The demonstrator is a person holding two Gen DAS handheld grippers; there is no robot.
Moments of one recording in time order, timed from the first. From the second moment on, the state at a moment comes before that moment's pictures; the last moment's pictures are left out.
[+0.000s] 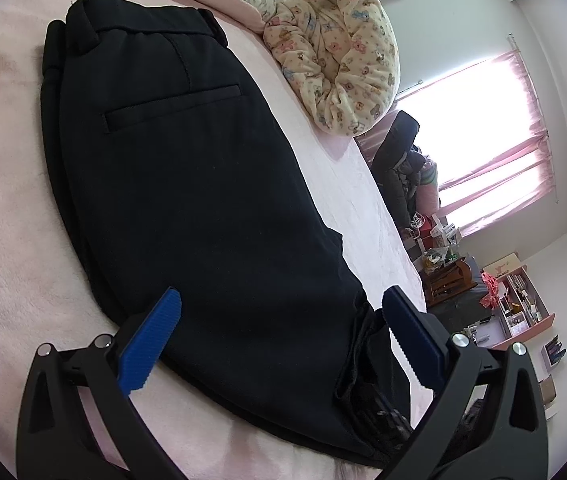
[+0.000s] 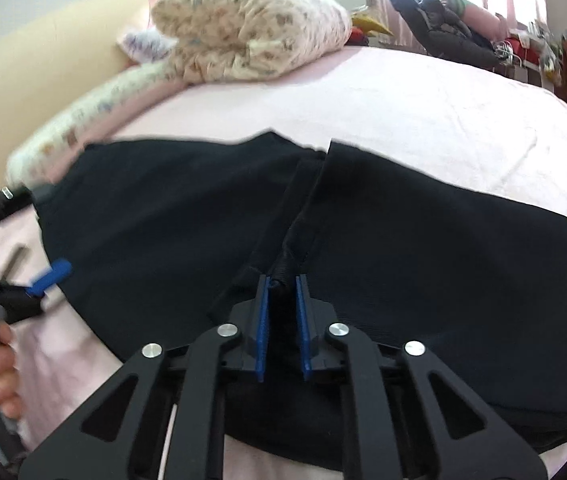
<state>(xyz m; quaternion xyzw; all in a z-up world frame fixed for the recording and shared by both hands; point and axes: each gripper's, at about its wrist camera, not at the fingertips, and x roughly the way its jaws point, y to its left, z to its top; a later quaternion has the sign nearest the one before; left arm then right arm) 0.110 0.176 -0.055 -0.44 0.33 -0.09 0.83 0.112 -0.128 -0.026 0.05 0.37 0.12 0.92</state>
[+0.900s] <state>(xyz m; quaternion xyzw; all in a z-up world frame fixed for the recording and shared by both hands) 0.112 0.177 -0.054 -0.44 0.33 -0.09 0.83 0.122 -0.101 -0.037 0.00 0.39 0.09 0.92</state>
